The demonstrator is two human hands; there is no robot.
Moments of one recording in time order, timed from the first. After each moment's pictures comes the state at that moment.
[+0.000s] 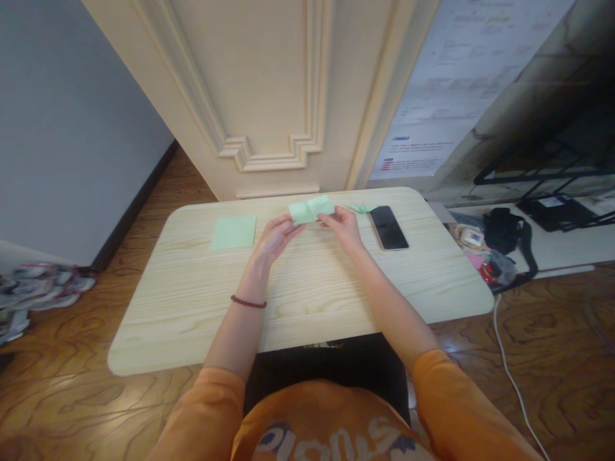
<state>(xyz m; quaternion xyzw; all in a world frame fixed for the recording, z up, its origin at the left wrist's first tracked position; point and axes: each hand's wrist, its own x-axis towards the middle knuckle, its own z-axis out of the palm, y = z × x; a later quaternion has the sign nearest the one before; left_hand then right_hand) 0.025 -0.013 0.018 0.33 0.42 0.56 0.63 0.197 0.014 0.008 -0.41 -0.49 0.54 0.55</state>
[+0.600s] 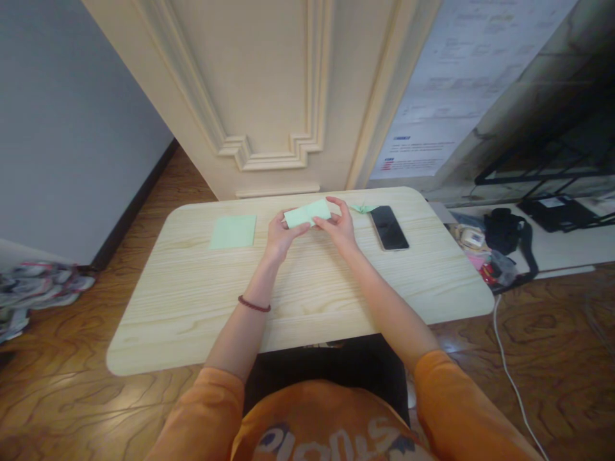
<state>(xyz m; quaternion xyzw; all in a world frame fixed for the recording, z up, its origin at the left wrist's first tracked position) 0.042 -0.015 0.009 0.39 0.48 0.60 0.51 0.186 0.004 0.006 -0.39 -0.45 0.57 0.57</state>
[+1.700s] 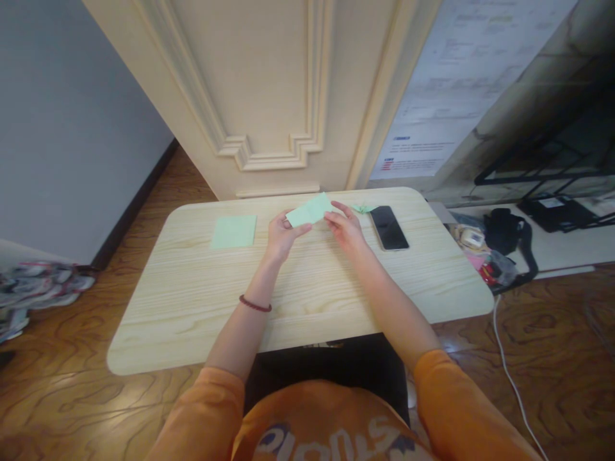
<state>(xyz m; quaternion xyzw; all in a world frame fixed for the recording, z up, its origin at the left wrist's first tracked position) 0.042 -0.014 0.007 0.40 0.46 0.61 0.50 0.199 0.016 0.006 -0.39 -0.30 0.64 0.59</state>
